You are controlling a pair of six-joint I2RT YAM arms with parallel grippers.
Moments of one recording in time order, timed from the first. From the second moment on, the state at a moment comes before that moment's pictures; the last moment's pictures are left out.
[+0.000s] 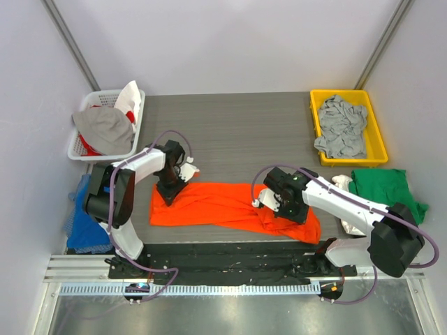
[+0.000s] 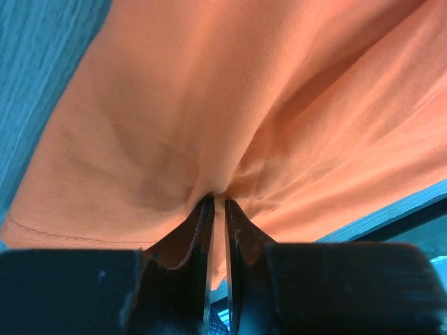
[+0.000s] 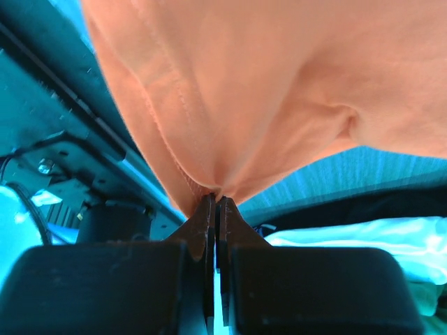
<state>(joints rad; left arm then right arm) -0.32 1.75 1.06 -0.93 0.13 0.50 0.73 1.29 0.86 -1.15 0.09 -0.50</state>
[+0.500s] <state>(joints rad) -0.32 1.76 1.08 -0.93 0.12 0.50 0.73 1.30 0.88 -1.23 -0.01 -0.52</state>
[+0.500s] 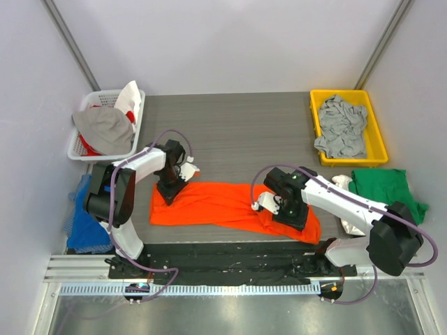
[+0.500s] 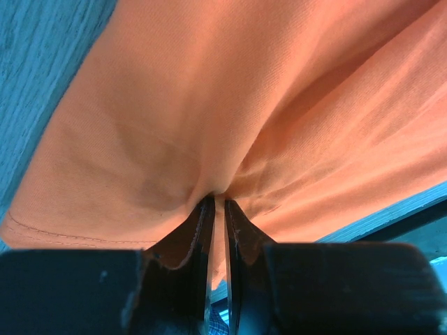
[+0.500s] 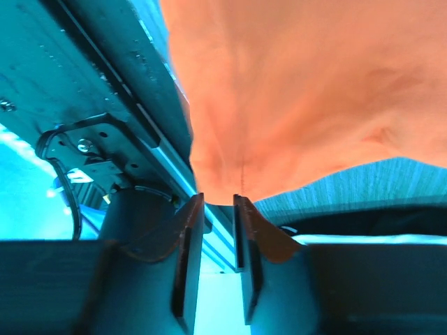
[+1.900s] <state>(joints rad) -0.32 1.75 1.06 -0.90 0.08 0.50 0.54 1.56 0.84 -0.60 0.28 -0.55</state>
